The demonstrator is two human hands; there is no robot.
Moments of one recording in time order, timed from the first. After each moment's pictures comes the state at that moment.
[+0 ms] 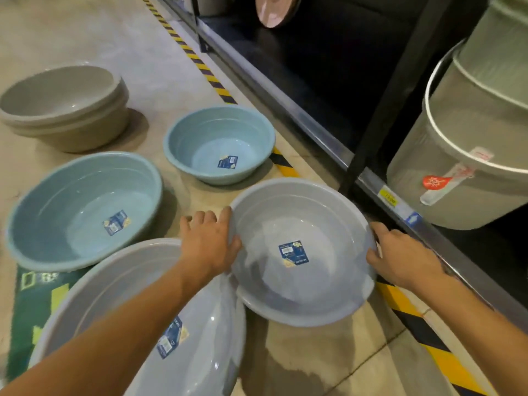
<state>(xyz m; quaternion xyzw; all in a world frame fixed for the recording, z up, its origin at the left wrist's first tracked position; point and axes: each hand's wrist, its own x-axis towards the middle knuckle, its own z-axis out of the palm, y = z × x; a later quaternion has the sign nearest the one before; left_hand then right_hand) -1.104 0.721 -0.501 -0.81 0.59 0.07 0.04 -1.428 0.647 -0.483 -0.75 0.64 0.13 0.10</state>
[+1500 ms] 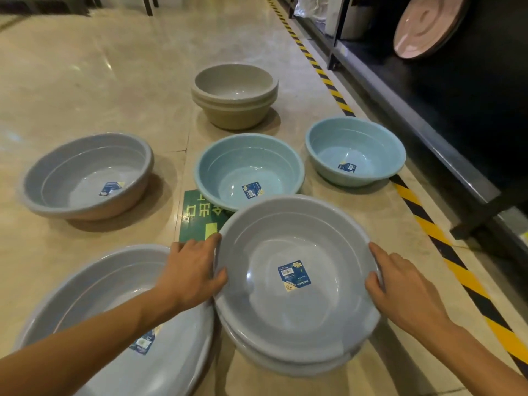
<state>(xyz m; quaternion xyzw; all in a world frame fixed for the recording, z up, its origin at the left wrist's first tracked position) -0.924 1.006 -0.483 -0.84 0.53 0.08 -0.05 -1.244 0.798 -0.500 -0.87 0.48 0.00 0.08</state>
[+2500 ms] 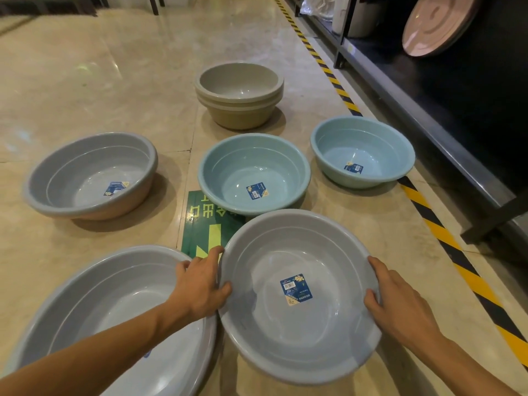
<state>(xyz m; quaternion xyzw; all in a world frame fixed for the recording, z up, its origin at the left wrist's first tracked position) -0.933 1.003 -0.524 -0.88 0.41 0.22 -0.14 -1.244 0.796 -0.543 -0.86 0.50 0.01 0.15</state>
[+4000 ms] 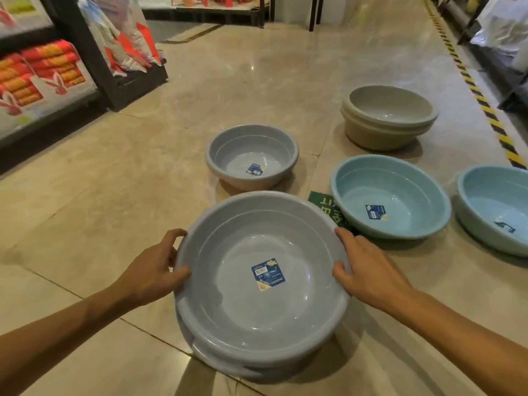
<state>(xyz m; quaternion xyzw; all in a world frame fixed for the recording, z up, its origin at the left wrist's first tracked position) -0.859 1.287 -0.437 -0.94 0.21 0.14 -0.24 -1.011 0.925 -0.448 -0.98 0.14 0.00 0.16</state>
